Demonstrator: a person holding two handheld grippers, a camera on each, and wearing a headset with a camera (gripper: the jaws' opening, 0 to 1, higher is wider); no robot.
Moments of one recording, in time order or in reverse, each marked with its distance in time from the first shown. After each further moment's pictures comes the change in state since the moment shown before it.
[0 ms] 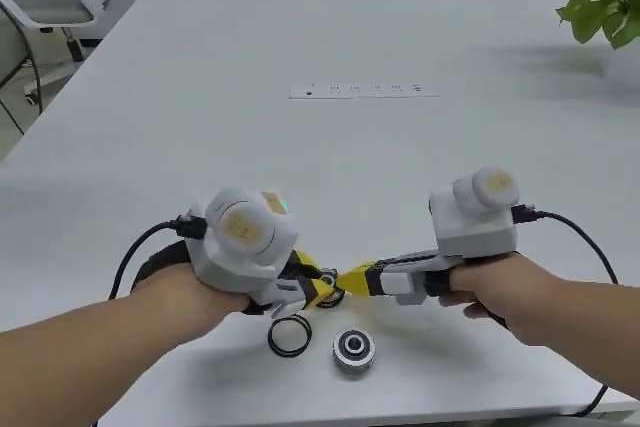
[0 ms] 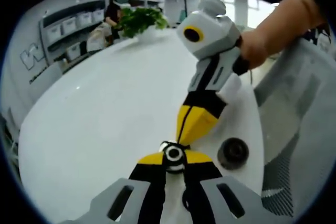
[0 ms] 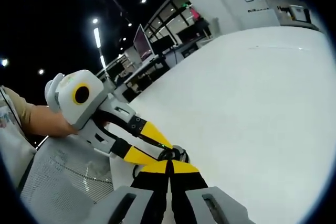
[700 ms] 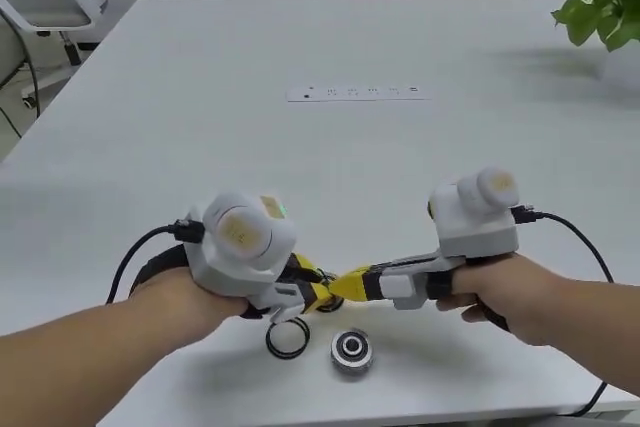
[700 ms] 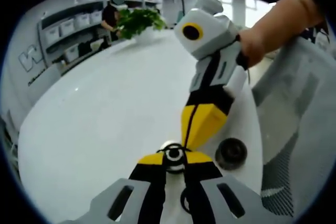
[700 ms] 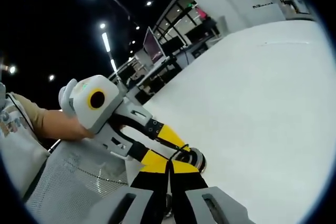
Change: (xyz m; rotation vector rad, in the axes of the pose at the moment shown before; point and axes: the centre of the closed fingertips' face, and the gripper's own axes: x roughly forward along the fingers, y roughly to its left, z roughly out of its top) left arm 0.001 -0.003 0.001 0.011 -0.007 -0.012; right arm -0.001 0.016 0.002 0.033 -0.006 0.117
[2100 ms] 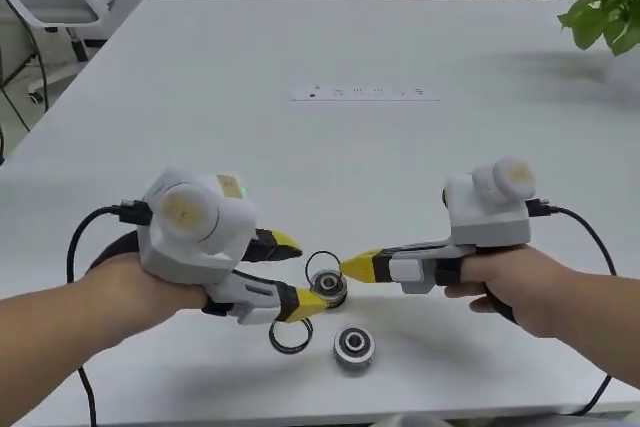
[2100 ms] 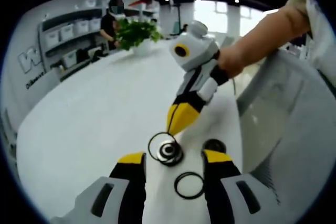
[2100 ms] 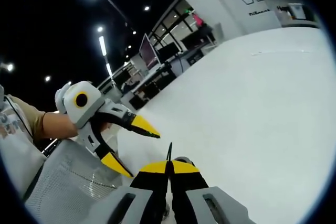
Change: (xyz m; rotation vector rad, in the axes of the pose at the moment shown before) left arm -0.048 -0.005 0.011 -0.008 -0.086 -0.047; right arm -0.007 -0.001 0.016 -0.022 -0.054 -0.054
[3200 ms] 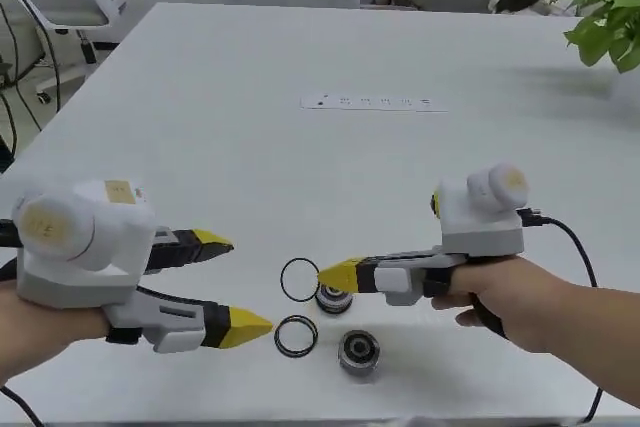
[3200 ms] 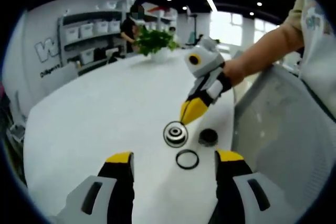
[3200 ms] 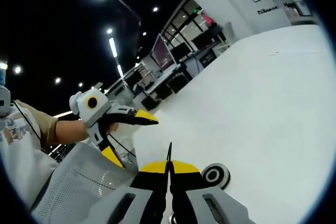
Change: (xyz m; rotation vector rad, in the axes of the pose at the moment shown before) left arm -0.076 -0.002 -0.018 -0.107 -0.074 0.092; right arm 0.017 0.040 0.006 0.005 -0.004 0.104
